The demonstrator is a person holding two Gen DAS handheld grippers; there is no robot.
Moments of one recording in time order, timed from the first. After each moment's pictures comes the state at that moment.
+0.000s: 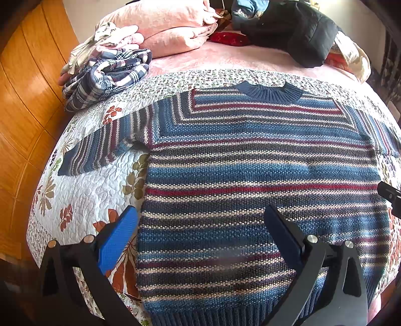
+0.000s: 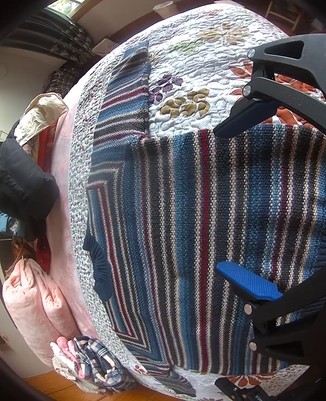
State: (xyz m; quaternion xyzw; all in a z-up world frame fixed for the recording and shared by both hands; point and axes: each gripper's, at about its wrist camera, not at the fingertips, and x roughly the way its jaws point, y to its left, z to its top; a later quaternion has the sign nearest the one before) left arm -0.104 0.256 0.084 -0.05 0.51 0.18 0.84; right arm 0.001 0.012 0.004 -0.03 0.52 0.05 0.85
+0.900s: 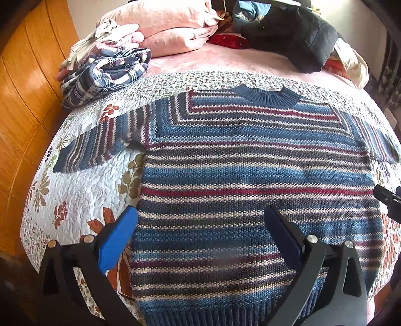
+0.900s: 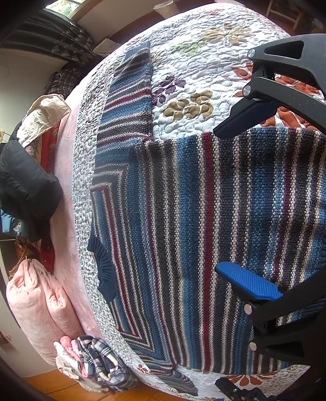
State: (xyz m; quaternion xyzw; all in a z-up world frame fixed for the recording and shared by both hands) left arm -0.104 0.257 0.085 -0.08 0.51 0.17 0.84; right arm 0.002 0.002 0.007 -0.02 0.51 0.06 0.86
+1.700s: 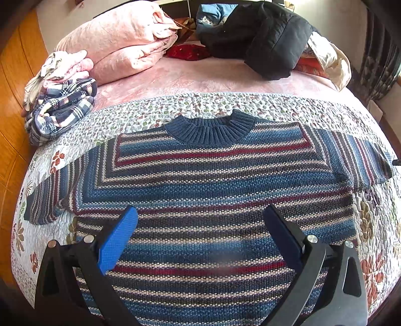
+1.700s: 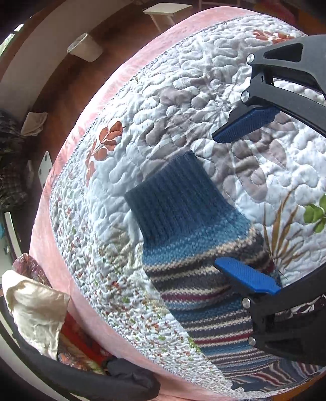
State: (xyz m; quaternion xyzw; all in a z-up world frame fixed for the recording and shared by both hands) left arm 0.041 0.175 0.079 -0.05 0.50 0.11 0.86; right arm 0.235 -0.406 -0.062 0.15 0.57 -0.15 0.80
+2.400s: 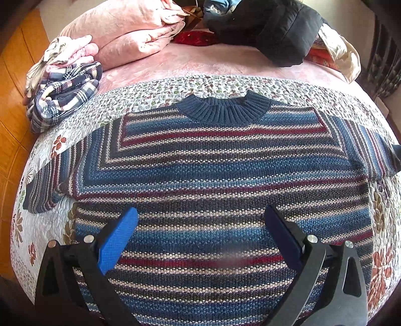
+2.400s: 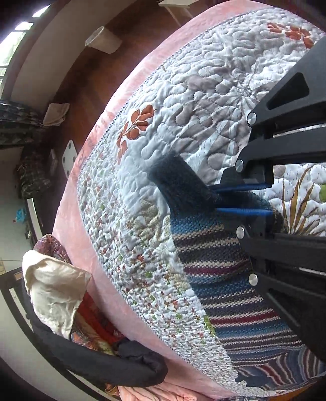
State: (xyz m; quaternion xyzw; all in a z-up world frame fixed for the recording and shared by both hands) left arm 0.029 0.201 0.056 -0.06 0.52 0.13 0.84; right arm 0.237 -0.383 -0.033 0.15 0.49 -0.11 0.85
